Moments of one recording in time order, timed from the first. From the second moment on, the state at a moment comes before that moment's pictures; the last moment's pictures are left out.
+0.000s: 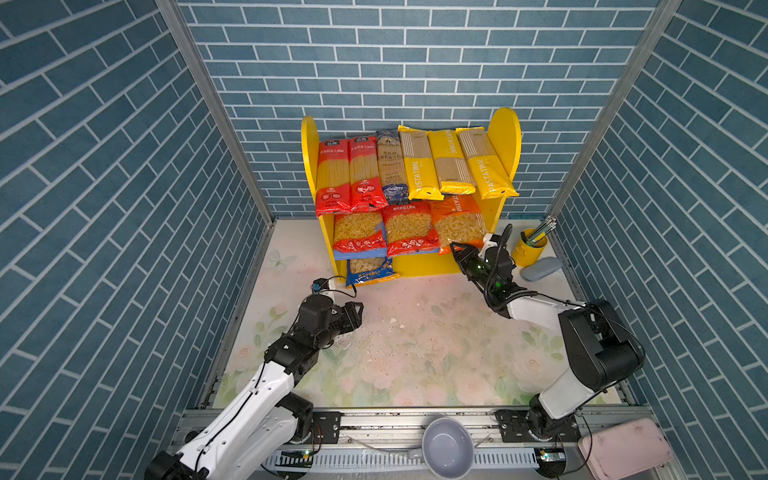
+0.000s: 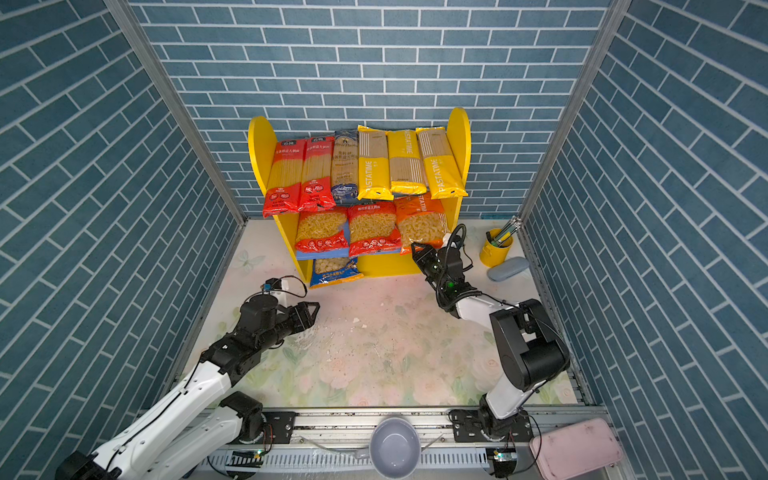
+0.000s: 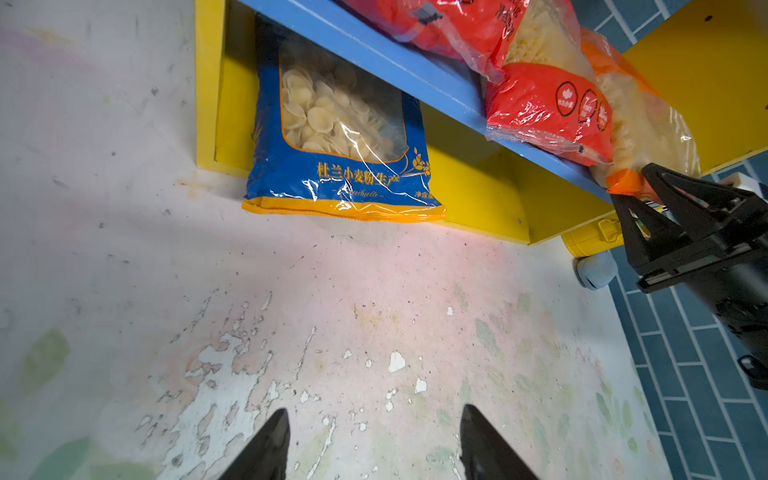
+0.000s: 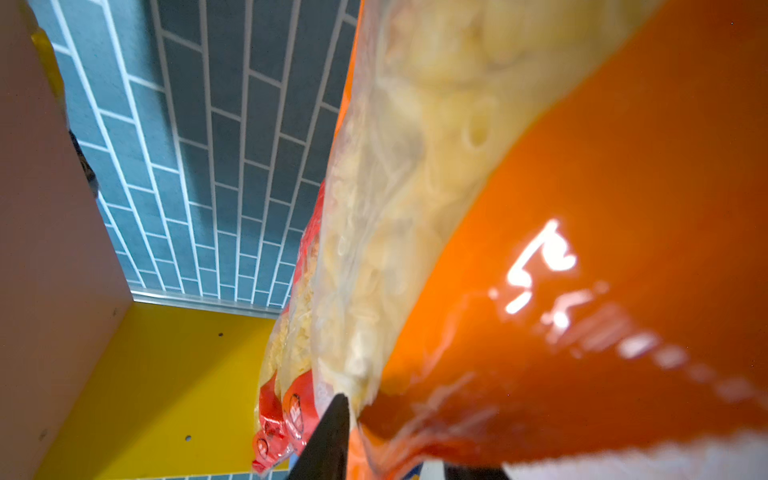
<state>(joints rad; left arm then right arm) -0.43 0.79 0.51 -0.29 0.03 -0.66 0.43 1.62 0.81 0.60 -0.14 1.15</state>
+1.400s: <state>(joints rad) -0.18 1.03 0.16 0.48 -0.56 -0.01 0.10 1.22 0.33 0.54 0.62 0.13</state>
